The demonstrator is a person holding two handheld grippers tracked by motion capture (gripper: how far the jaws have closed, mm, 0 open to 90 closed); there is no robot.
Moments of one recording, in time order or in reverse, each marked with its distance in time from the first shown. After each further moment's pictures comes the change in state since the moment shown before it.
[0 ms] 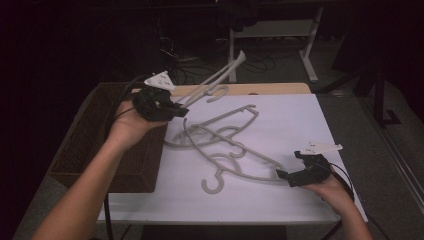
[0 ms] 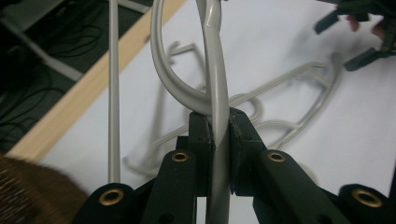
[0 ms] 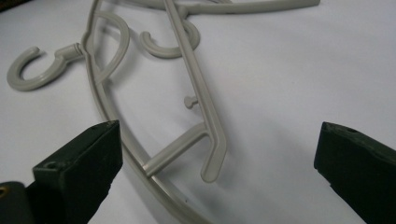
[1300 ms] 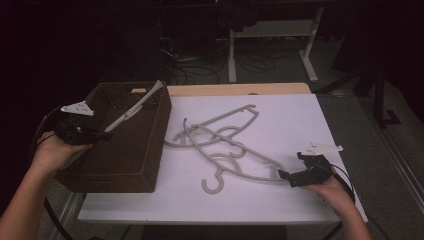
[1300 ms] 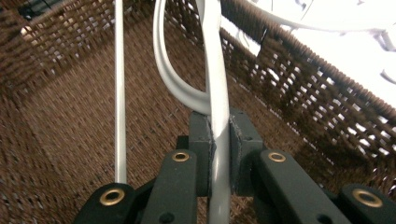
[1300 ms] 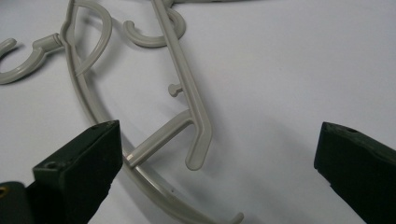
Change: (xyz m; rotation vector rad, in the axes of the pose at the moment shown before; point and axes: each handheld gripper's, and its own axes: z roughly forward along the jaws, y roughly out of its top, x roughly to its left) left arm 0.078 -0.182 -0.059 0.151 0.089 -0.262; right arm -0.004 -0.005 0.001 0.015 -0.038 0.016
